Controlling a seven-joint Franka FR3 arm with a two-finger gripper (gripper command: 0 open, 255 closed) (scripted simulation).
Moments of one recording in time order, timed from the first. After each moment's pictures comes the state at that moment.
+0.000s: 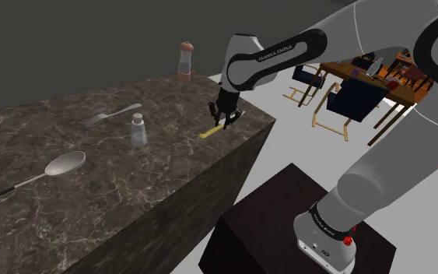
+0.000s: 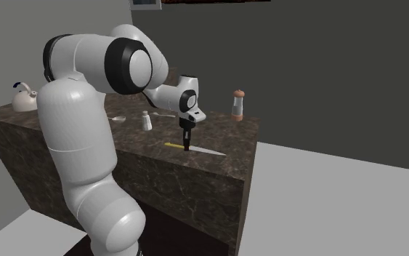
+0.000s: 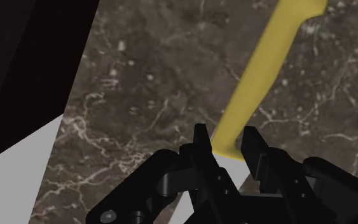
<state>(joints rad) -0.19 0.03 0.34 -2.28 0.06 2.26 1.17</state>
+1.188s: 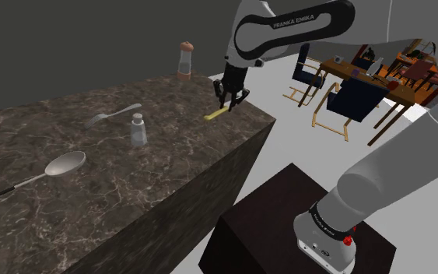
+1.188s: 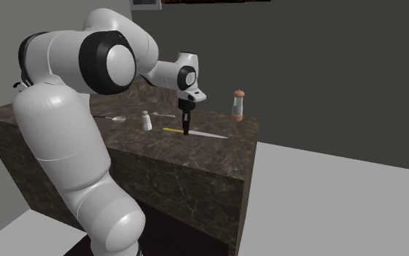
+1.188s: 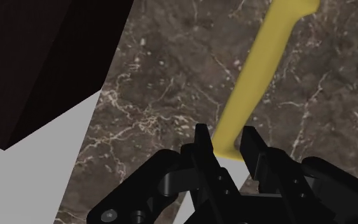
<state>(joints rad) -0.19 -0.09 0.33 -2.16 0.09 2.03 1.15</state>
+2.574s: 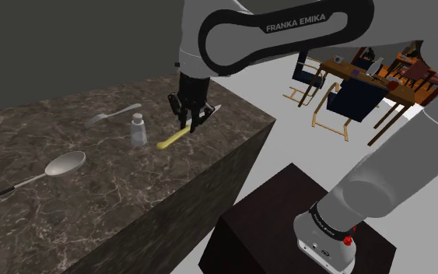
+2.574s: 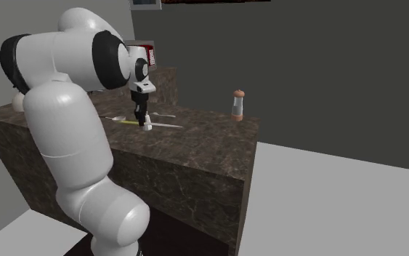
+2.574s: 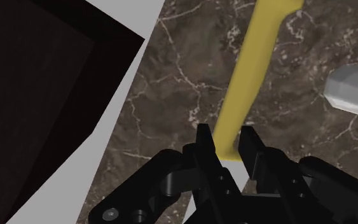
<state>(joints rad) -0.01 -0.04 0.56 -2.06 0.10 2.00 1.58</state>
